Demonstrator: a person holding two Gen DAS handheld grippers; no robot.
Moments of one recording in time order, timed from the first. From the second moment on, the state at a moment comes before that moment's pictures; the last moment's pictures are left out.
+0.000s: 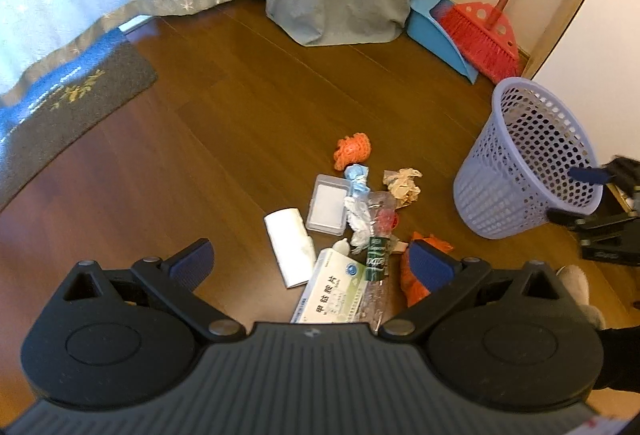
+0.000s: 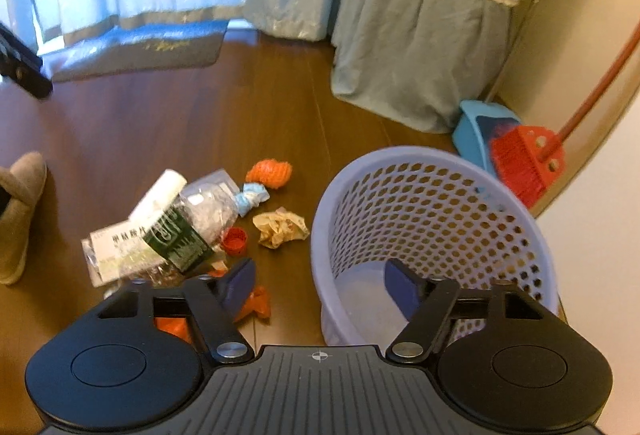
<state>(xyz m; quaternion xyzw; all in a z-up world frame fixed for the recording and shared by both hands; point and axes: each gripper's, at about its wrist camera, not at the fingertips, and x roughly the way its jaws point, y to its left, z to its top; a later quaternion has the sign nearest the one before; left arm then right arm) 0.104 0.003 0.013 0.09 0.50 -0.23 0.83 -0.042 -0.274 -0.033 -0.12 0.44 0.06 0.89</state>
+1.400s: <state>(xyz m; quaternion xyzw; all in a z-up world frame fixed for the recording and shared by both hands) 0.096 -0.025 -0.041 0.13 0.53 -0.29 0.78 -0.052 -0.216 -0.145 -0.29 0.43 -0.07 0.85</state>
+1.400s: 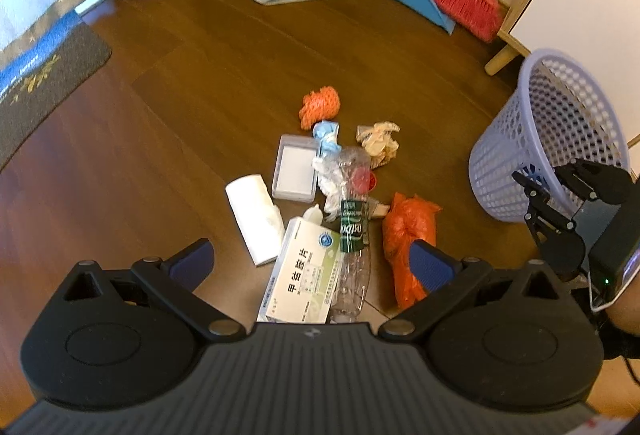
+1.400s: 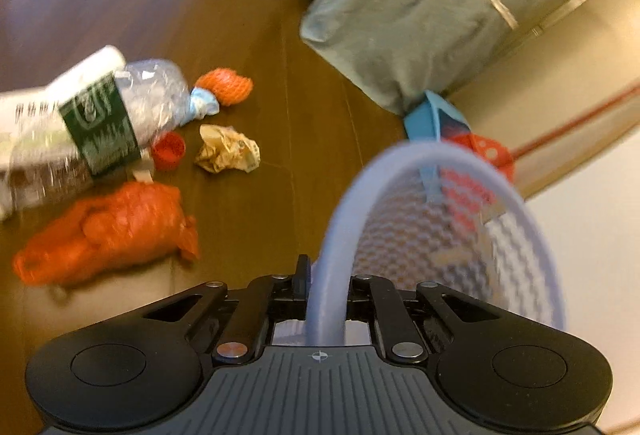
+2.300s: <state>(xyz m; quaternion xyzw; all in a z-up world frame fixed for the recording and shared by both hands) 0.084 -0.043 -0.135 0.18 0.53 -0.34 0.75 -0.069 -0.207 -0.143 -0.09 0.41 -0.17 0.89</state>
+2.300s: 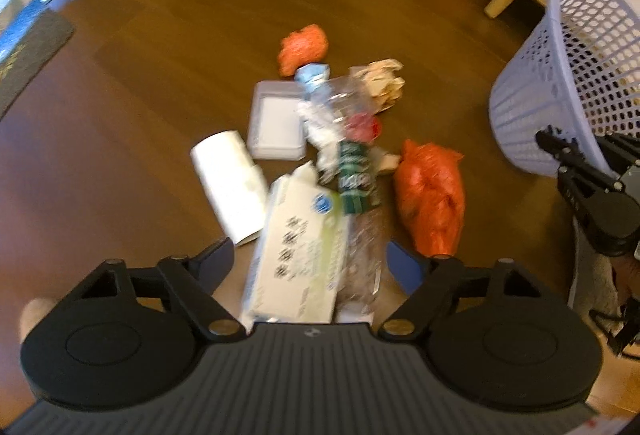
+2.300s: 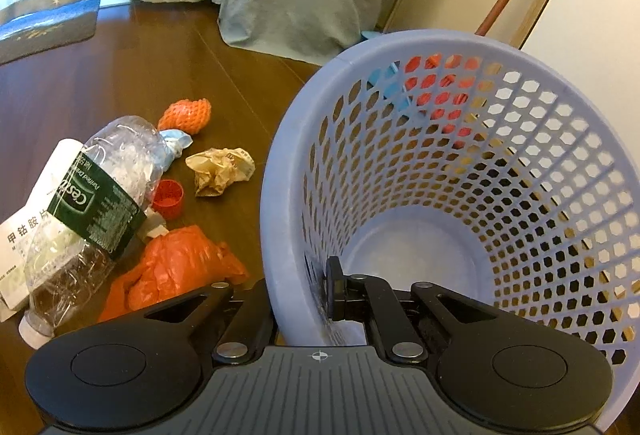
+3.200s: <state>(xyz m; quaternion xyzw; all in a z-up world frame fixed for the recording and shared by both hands) 0.079 -0.092 -0.180 0.28 0.55 -0.42 0.67 -0.066 -0.213 -0.142 -0.11 0.42 -0.15 0.89</state>
